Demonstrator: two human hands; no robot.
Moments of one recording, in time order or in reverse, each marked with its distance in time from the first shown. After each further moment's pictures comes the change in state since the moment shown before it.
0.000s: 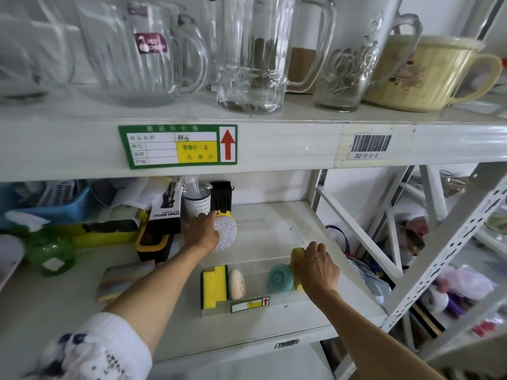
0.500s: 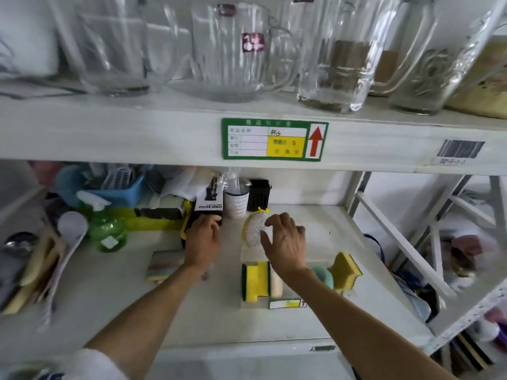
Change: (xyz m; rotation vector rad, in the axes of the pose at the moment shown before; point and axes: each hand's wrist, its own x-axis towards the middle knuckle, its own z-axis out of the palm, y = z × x) left_hand -0.035 -0.101 0.004 -0.391 0.489 0.074; right_hand -0.026 -0.152 0.011 0.159 0.184 -0.548
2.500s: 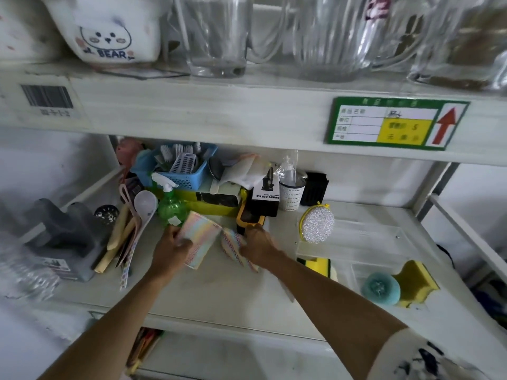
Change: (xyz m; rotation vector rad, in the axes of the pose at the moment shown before) left_hand -0.057 -0.105 -0.144 -0.158 0.035 -0.557; right_hand 0.008 -0.136 0.106 0.196 -0.710 -0.088
